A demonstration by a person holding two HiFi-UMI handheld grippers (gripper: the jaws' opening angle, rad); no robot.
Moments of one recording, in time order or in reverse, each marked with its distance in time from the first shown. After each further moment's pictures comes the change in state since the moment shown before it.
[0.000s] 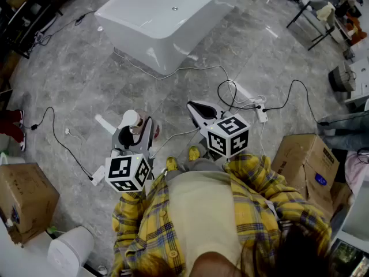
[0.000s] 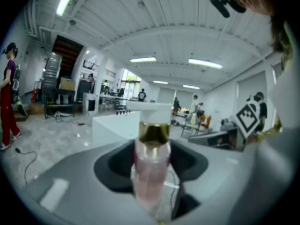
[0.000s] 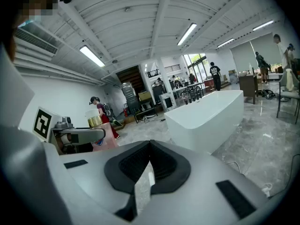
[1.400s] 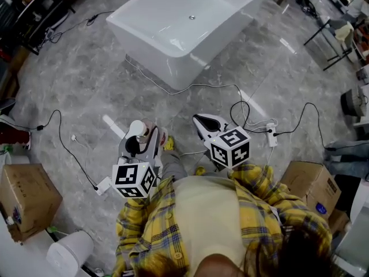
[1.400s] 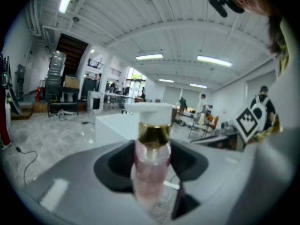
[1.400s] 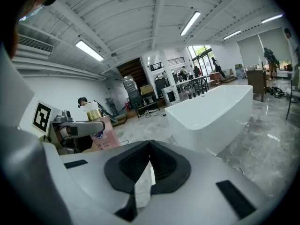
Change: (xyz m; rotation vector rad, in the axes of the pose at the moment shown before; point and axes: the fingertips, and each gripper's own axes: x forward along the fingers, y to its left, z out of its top) left arm 0.102 0.068 0.019 -0.032 0.014 0.061; right arm 0.108 -0.065 0.026 -0.017 0.087 0.051
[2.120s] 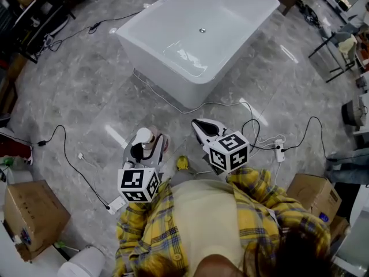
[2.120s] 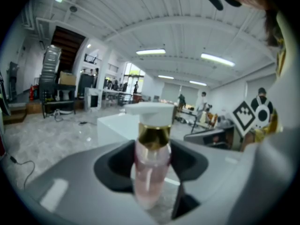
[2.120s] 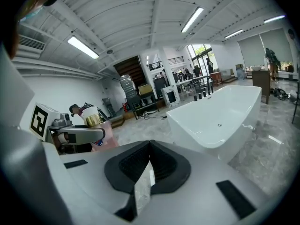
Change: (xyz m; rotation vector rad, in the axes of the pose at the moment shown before) left arm 0.080 0.145 0.051 0.012 0.050 -0.049; right arm 0.162 0.006 0.092 0.000 -0.001 -0.025
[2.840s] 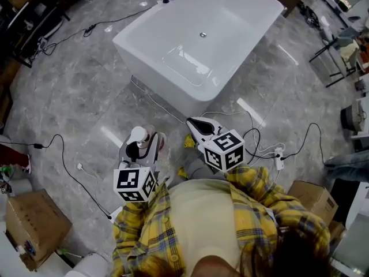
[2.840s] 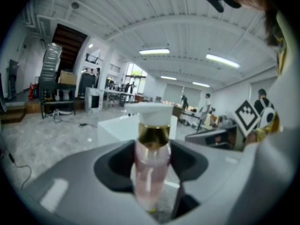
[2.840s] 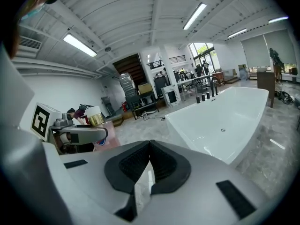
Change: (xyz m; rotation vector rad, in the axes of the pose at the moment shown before) left arm 0.085 0.071 0.043 -0.013 -0.008 0.013; right arm 0.089 -0.042 0.062 -0.017 0.015 0.005
